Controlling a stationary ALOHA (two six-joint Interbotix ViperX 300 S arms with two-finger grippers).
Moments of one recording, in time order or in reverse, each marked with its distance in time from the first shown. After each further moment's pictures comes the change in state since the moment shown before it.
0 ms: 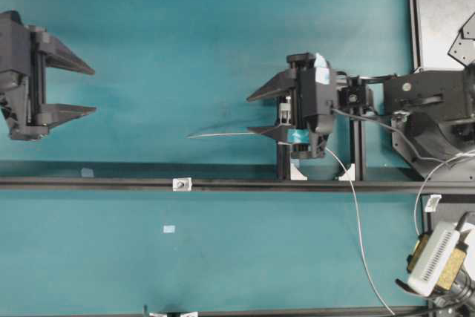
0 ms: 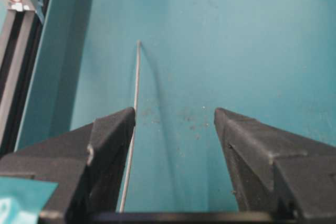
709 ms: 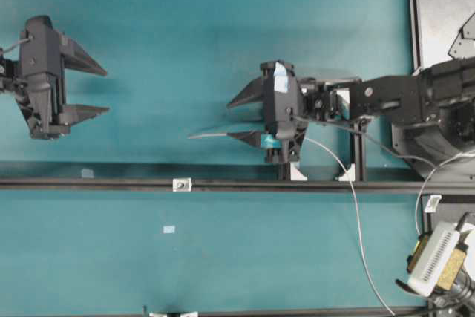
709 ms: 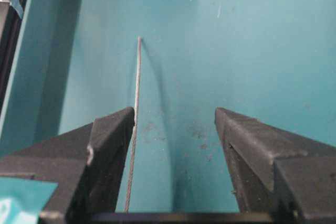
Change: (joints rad) left arm 0.017 0.133 -0.057 0.000 0.000 0.000; right arm 0.006 0.186 -0.104 0.000 0.000 0.000
